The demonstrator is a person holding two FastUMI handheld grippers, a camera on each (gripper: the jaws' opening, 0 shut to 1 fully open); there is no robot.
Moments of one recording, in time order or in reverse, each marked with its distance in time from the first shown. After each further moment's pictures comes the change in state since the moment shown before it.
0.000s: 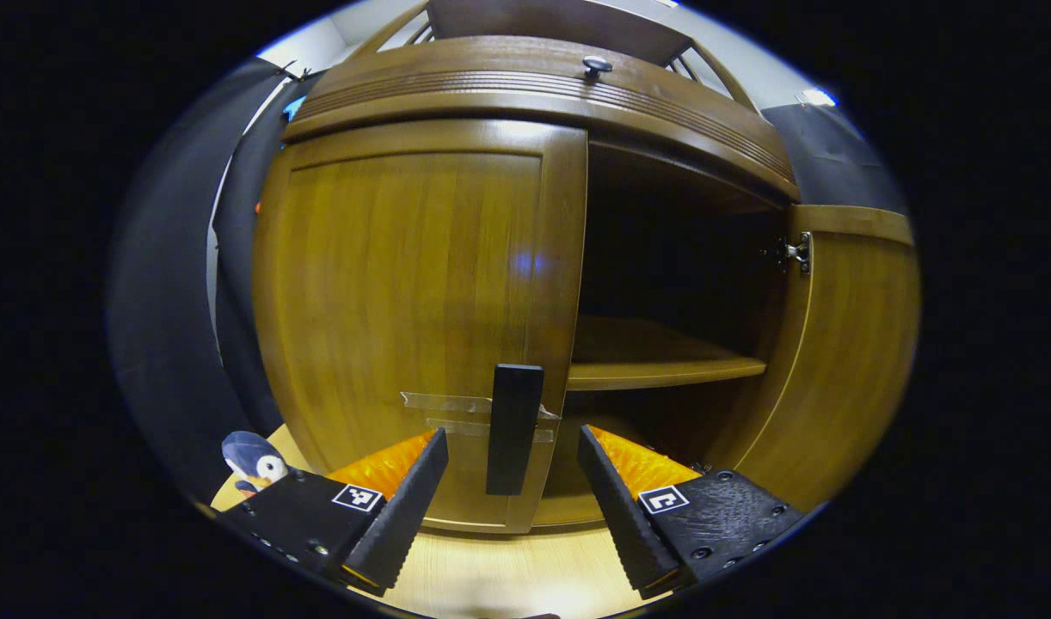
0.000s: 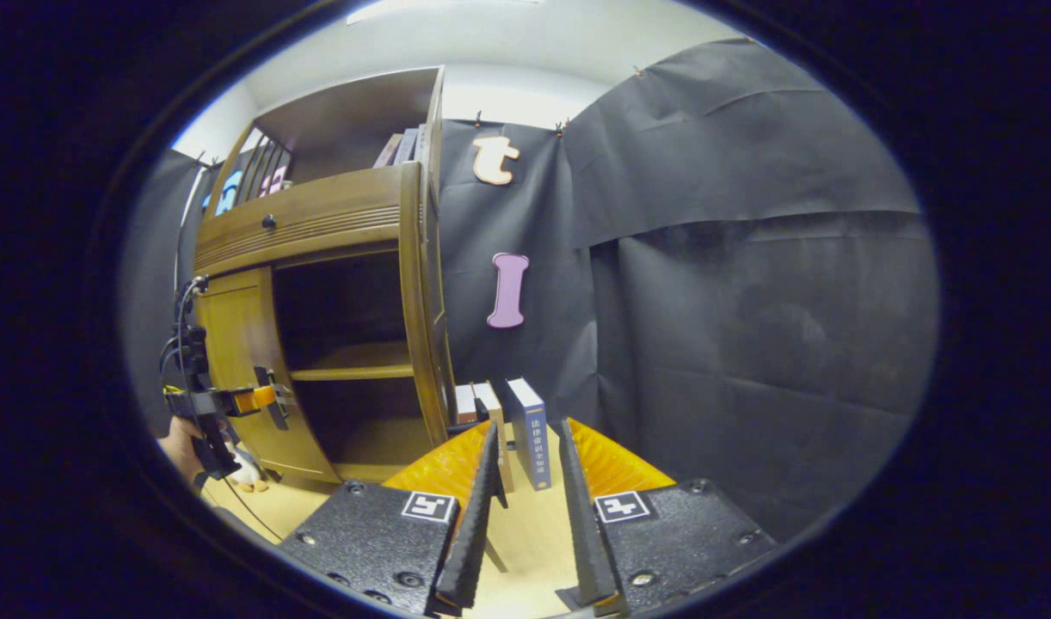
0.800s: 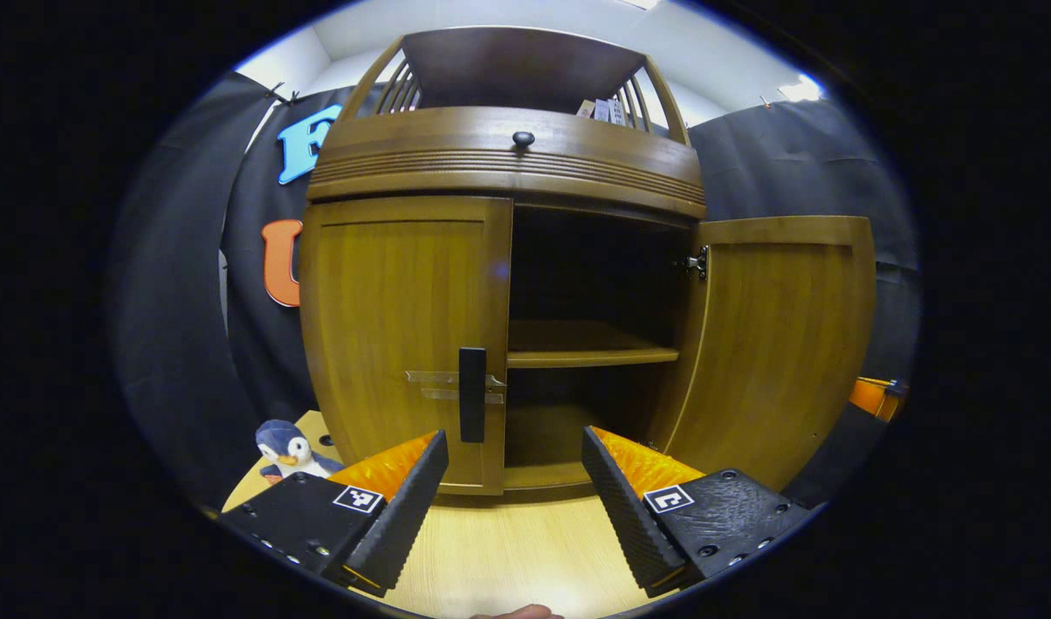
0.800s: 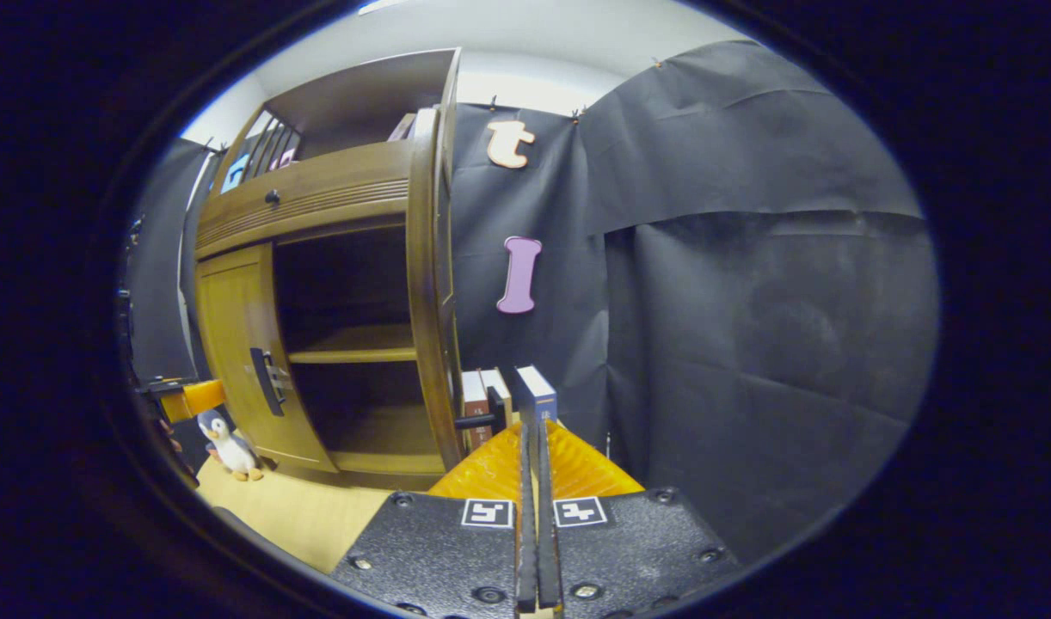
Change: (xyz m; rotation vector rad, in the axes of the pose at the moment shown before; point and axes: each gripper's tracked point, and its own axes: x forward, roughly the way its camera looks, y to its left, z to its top) left arm -0.124 -0.043 -0.001 0.029 -0.009 -0.067; right arm 0.028 0.001 -0.013 -0.041 0.033 0.005
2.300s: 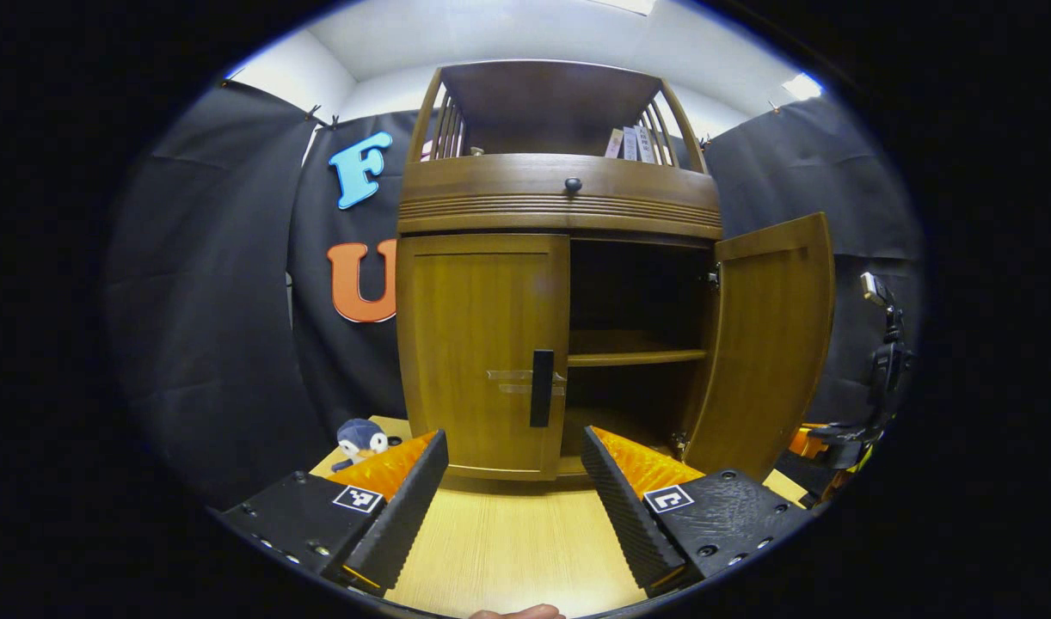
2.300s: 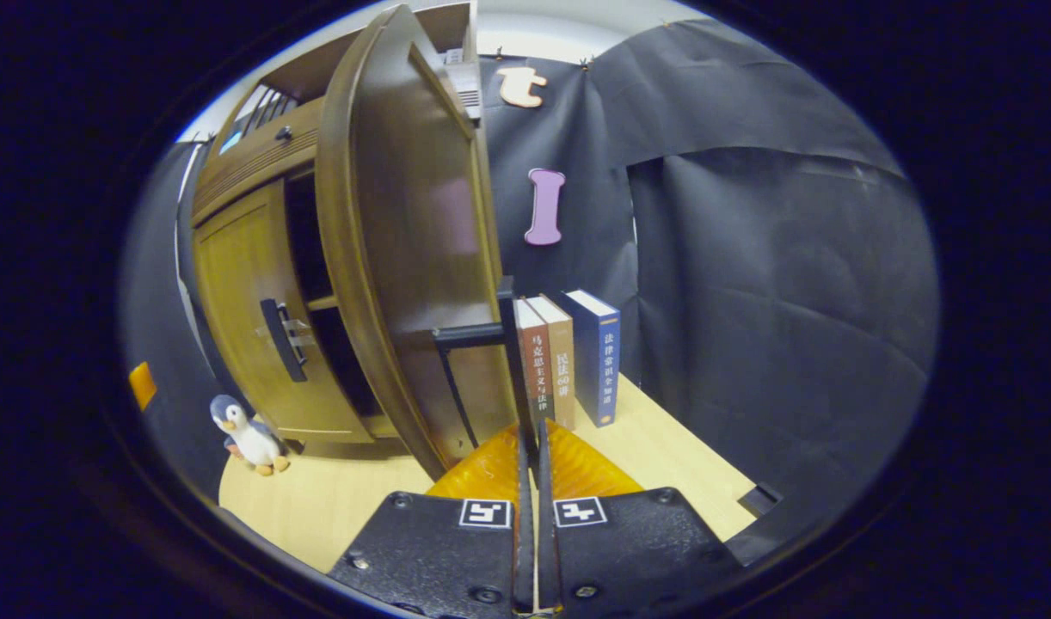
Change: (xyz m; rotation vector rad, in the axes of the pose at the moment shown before) left arm -0.109 0.036 0.006 0.043 -0.073 0.162; right arm 0.027 0.091 -0.087 0.063 0.225 0.051
